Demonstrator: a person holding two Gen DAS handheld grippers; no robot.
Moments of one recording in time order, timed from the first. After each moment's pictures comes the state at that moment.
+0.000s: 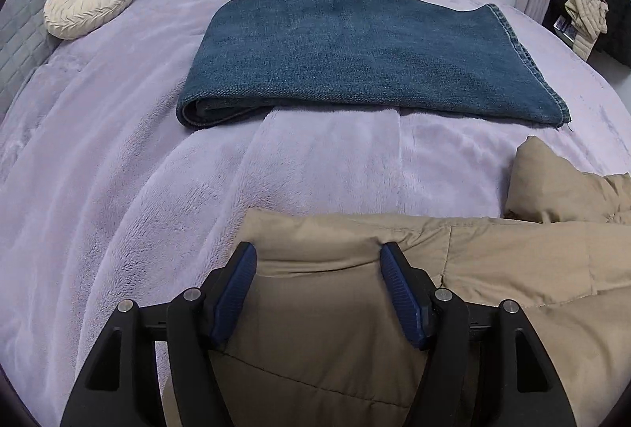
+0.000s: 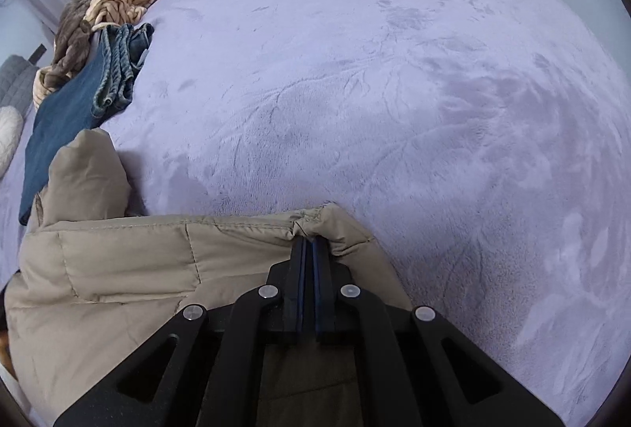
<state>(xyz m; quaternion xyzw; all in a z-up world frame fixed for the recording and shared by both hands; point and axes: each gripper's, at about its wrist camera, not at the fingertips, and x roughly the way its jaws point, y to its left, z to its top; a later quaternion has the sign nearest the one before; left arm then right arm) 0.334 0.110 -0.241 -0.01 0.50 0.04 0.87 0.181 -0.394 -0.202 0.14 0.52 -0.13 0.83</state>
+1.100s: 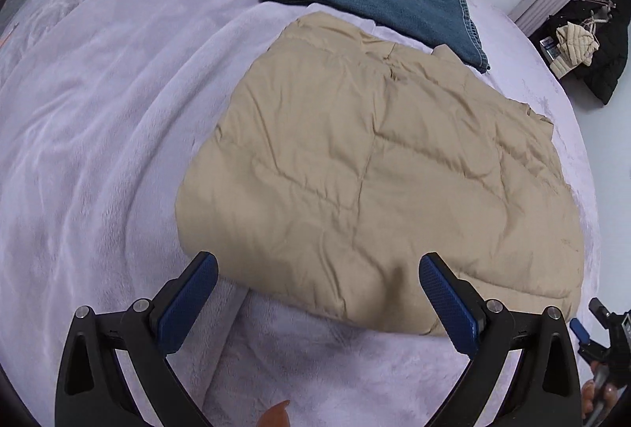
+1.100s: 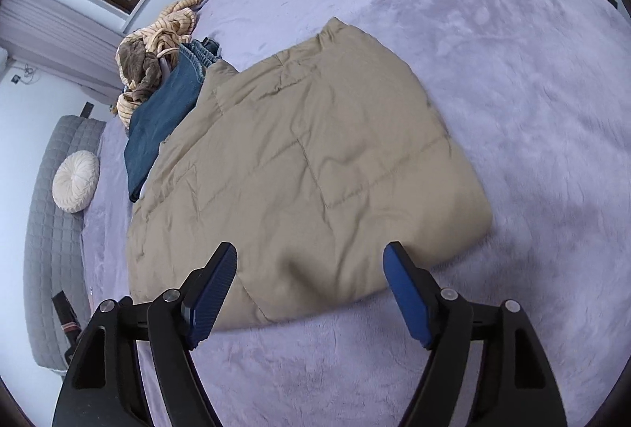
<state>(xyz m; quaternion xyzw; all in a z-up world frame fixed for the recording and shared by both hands) 0.121 0.142 -0.180 -0.16 0.58 0.00 0.80 -0.030 -0.330 -0.133 0.34 0.49 -0.07 0.80</state>
